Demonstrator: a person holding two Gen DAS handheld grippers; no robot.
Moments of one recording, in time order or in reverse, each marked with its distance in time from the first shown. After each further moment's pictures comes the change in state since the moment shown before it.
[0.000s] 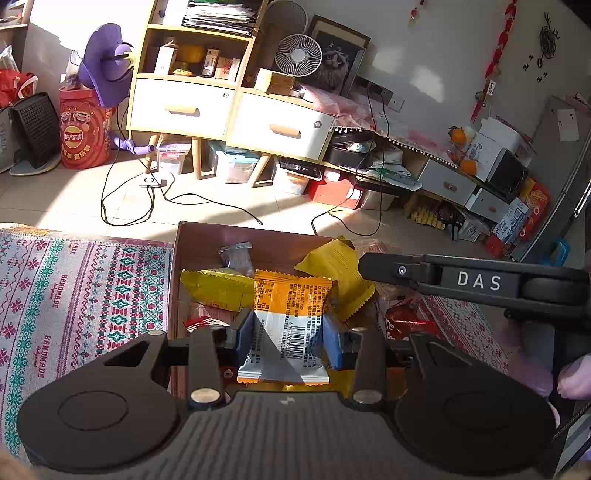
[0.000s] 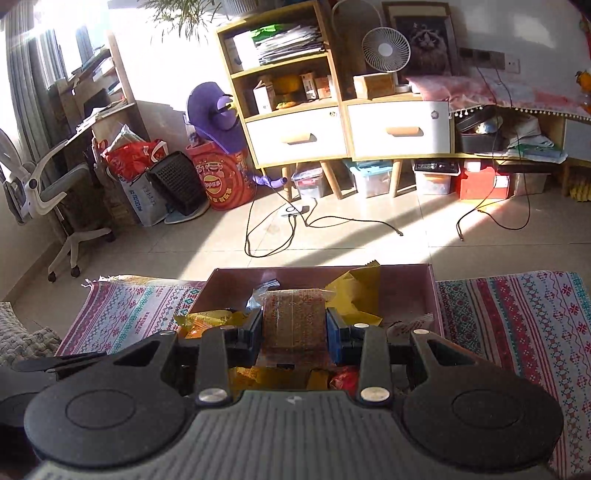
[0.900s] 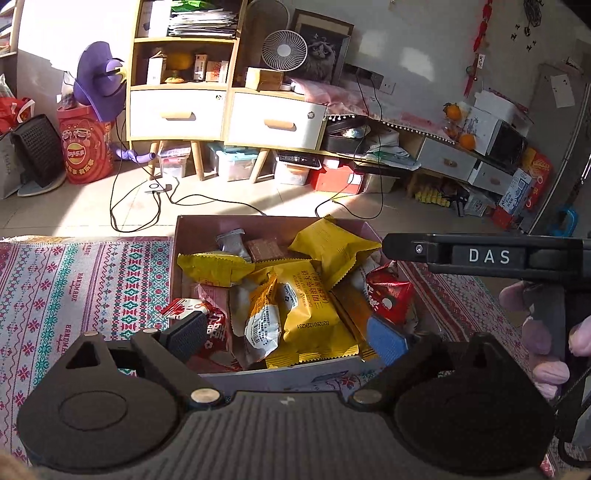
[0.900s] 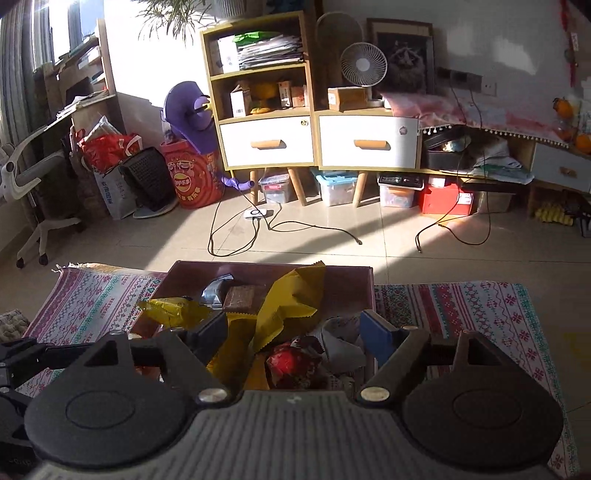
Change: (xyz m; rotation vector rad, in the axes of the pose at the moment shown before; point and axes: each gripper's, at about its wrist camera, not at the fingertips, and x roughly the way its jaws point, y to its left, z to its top) left arm -0.042 -0.027 -0.016 0.084 0.025 0.070; right arm -0.058 -0.007 -0.017 -0.071 -0.011 -0.141
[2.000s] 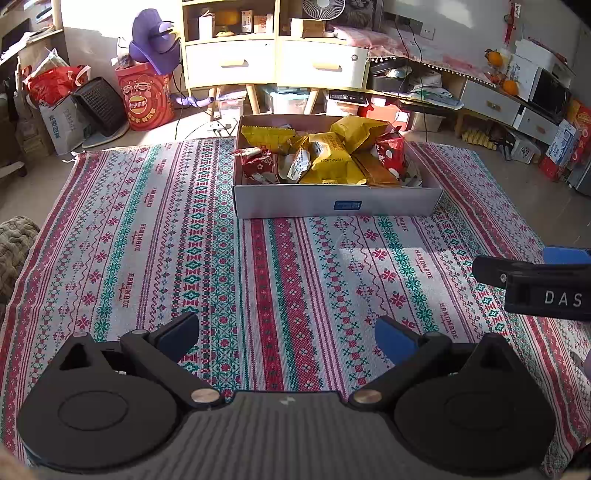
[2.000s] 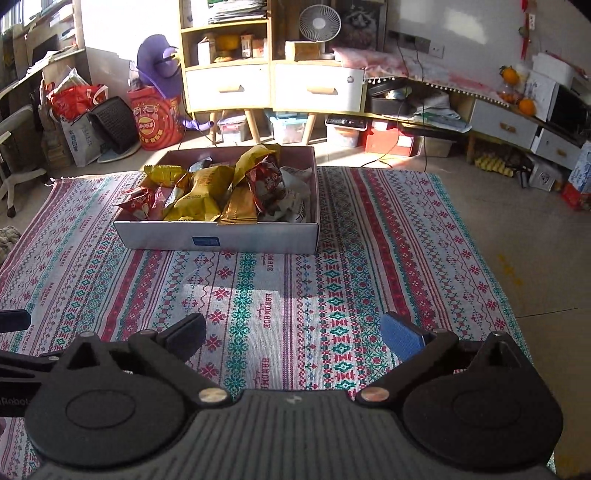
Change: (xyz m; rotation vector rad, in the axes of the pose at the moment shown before) left arm -0.076 -0.026 -0.088 -0.005 0.168 0.220; right arm -0.079 0.025 -0.095 0.016 0.137 -0.182
